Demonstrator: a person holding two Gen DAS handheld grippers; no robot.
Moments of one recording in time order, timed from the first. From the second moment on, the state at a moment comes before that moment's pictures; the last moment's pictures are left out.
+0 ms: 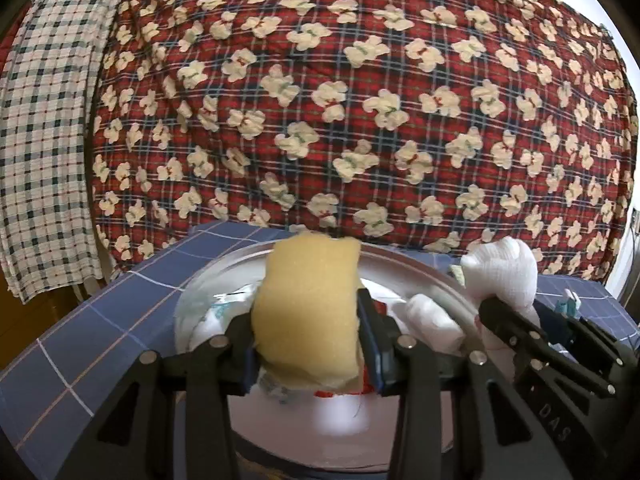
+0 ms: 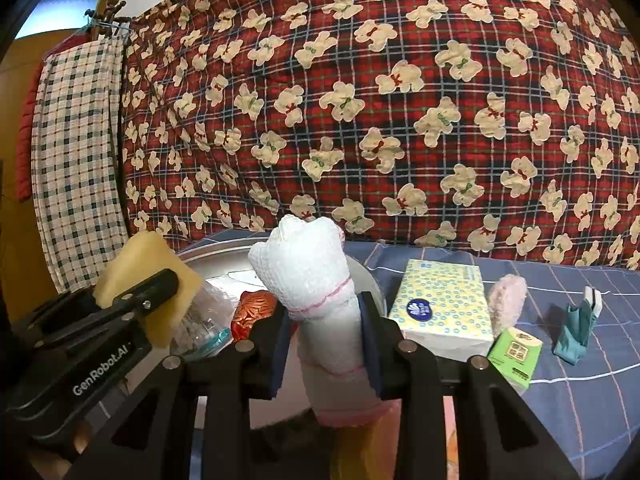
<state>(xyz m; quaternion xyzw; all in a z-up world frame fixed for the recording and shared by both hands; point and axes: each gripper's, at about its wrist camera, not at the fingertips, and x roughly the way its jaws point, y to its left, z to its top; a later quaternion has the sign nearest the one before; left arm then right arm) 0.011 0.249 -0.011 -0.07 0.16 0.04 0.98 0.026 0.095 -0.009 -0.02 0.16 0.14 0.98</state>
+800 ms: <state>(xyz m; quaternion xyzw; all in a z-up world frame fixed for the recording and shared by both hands) 0.016 0.296 -0.011 -0.07 0.18 0.11 0.97 0.060 0.110 -0.007 0.07 0.20 0.18 0.96</state>
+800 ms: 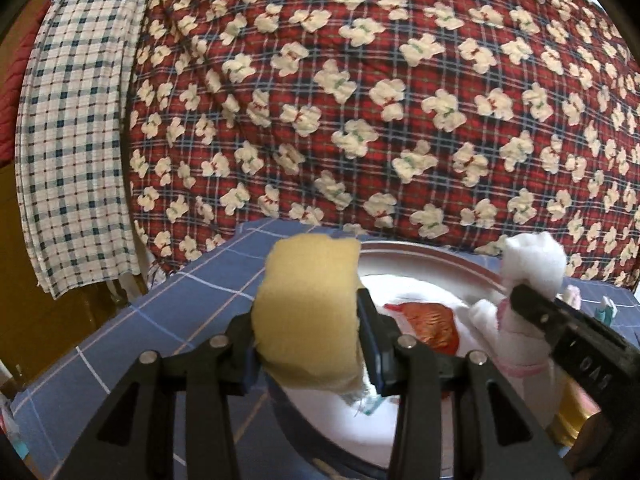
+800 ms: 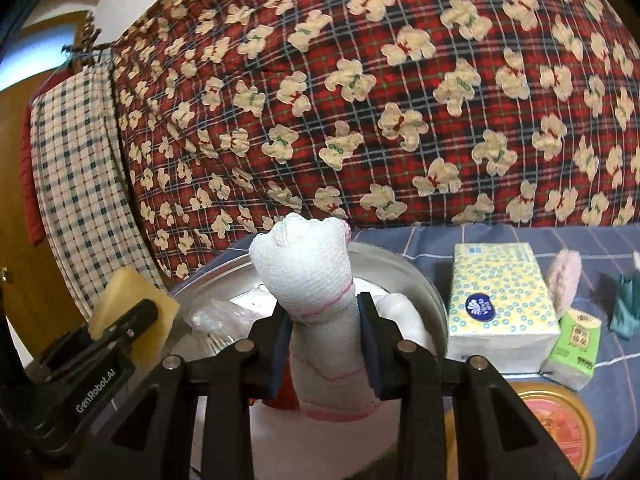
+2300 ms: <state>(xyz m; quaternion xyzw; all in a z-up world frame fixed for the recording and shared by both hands) 0.016 0.280 -0.019 -0.08 0.19 0.22 0.96 0.024 0.097 0.004 0.03 0.12 0.12 0.99</state>
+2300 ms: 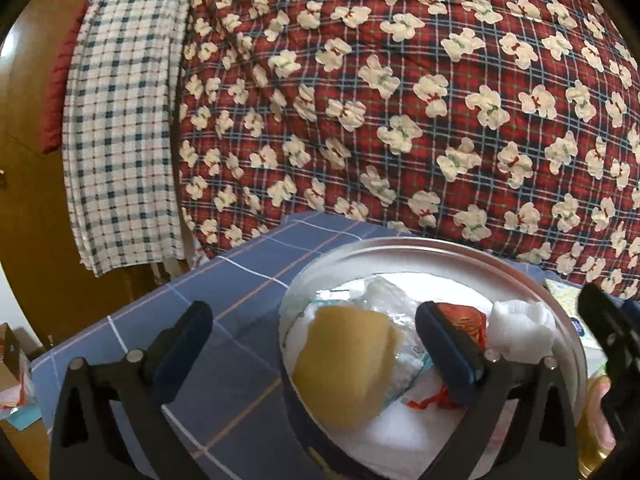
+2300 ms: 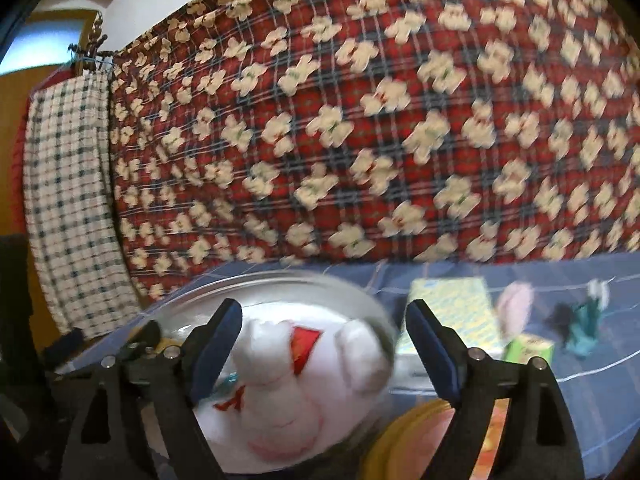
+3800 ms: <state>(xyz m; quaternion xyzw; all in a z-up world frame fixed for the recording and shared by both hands) 0.004 0.263 -0.013 -0.07 0.17 0.22 0.96 0.020 0.053 -0.003 0.01 0.16 0.09 0.98</state>
